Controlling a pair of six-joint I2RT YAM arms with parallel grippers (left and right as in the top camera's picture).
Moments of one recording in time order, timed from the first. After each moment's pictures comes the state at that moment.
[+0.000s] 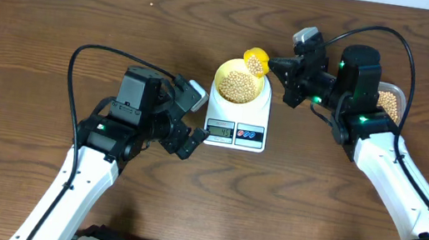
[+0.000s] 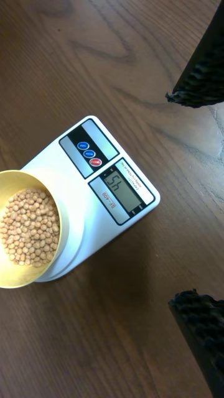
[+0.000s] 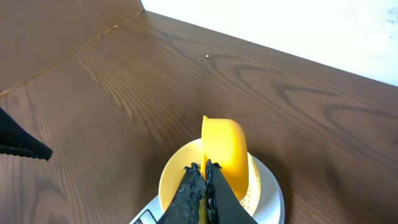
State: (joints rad) left arm -0.27 1.18 0.89 -0.63 0.38 0.30; right arm 0.27 1.55 1.03 0.07 -0.63 -0.04
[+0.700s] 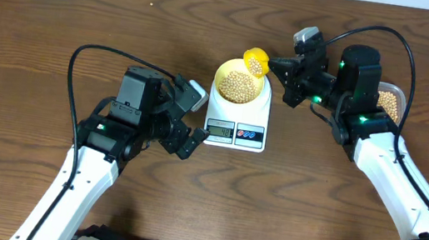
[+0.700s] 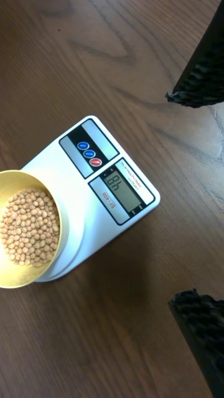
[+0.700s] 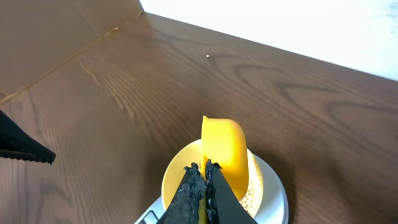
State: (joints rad) left arm -0.27 1.18 0.89 -0.63 0.38 0.30; right arm 0.27 1.55 1.03 0.07 -0.63 -0.01
